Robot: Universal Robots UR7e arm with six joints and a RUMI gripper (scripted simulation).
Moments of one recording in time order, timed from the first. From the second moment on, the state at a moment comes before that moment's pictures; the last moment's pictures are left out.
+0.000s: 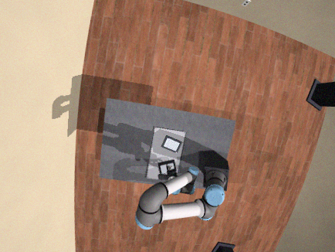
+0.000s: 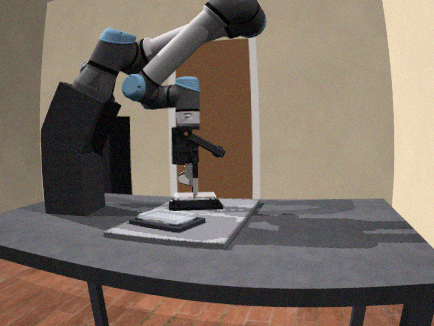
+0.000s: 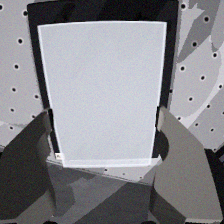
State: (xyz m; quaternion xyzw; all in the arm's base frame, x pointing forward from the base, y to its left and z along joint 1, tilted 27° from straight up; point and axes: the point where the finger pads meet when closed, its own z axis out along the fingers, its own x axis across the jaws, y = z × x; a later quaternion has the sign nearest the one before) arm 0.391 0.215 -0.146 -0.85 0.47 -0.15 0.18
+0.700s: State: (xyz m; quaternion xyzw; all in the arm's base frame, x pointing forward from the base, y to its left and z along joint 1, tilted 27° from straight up) arm 0.396 0.170 -0.141 -0.81 0.55 -0.13 0.19
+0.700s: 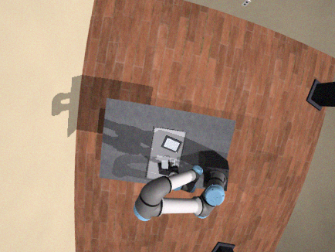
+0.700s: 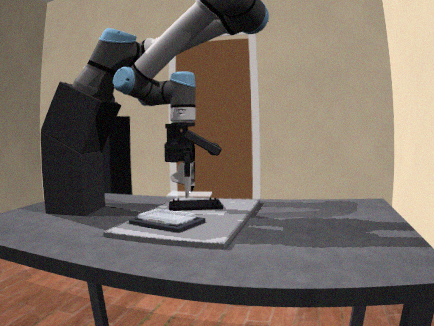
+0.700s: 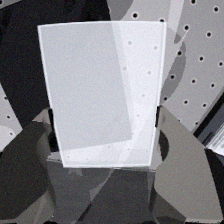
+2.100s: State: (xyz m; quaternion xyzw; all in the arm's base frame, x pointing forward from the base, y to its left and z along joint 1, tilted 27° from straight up) arm 0.436 -0.008 -0.155 -0.67 0.71 -0.09 0.21
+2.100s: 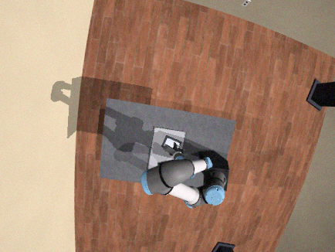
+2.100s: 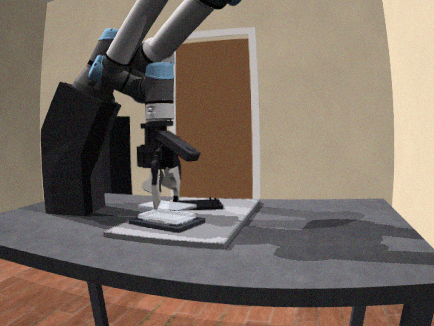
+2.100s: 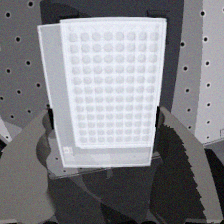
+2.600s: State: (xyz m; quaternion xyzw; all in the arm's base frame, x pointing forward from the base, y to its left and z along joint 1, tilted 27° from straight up) arm 0.439 -0.016 -0.157 -0.67 0.71 -0.08 0.21
